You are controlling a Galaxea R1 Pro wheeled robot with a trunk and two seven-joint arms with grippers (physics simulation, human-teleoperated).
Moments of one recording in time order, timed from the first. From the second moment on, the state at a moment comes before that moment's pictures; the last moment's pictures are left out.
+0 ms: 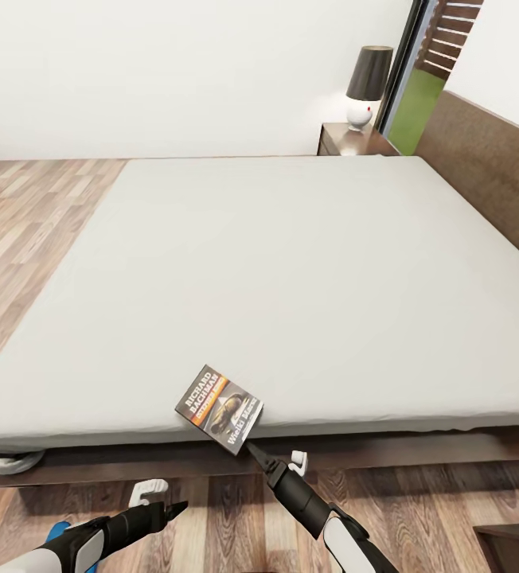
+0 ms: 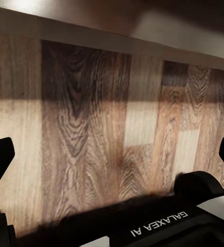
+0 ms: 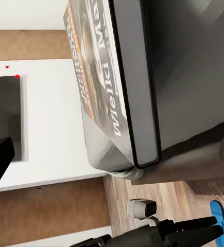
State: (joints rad) left arm -0.63 0.16 0.05 -0.02 0.18 0.00 -0.69; right arm -0.37 0.10 0.27 -0.67 -0.97 0.19 0.84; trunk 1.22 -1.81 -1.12
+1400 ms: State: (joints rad) left arm -0.63 0.16 0.05 -0.02 0.18 0.00 -0.69; right arm -0.37 0.10 0.27 -0.67 -0.97 0.19 0.84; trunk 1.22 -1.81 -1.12
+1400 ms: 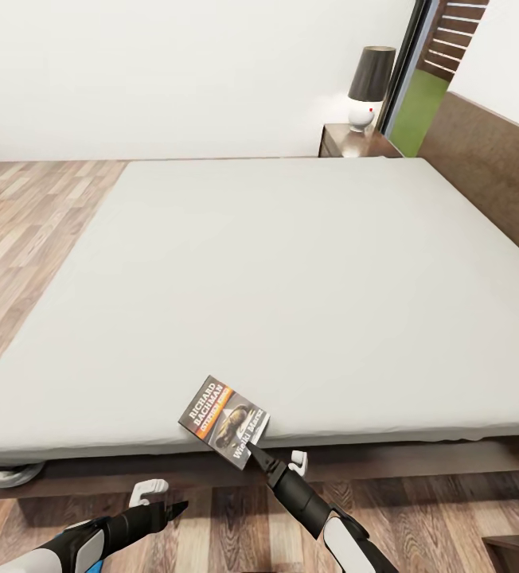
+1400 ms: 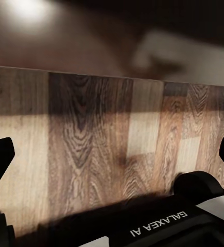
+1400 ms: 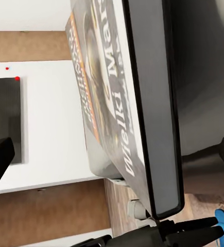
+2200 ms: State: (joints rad) left arm -0.63 0.16 0.05 -0.02 0.18 0.00 -0.69; right arm -0.37 0.10 0.27 -0.67 -0.97 0.19 0.84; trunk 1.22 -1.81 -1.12
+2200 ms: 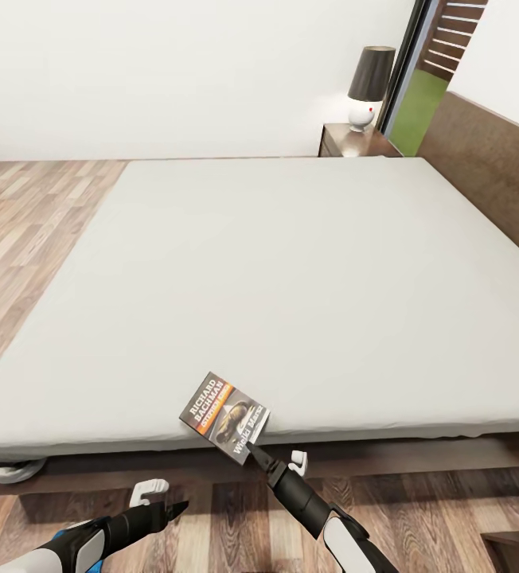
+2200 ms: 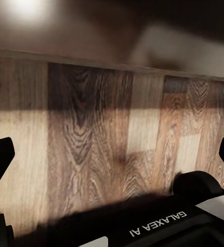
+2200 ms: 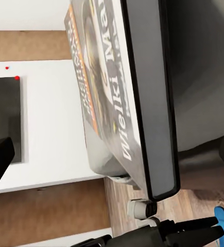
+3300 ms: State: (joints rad) left arm -0.63 0.16 0.05 -0.02 0.18 0.00 -0.69; right arm -0.37 0.10 0.27 -0.67 -0.97 0.19 0.84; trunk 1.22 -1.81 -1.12
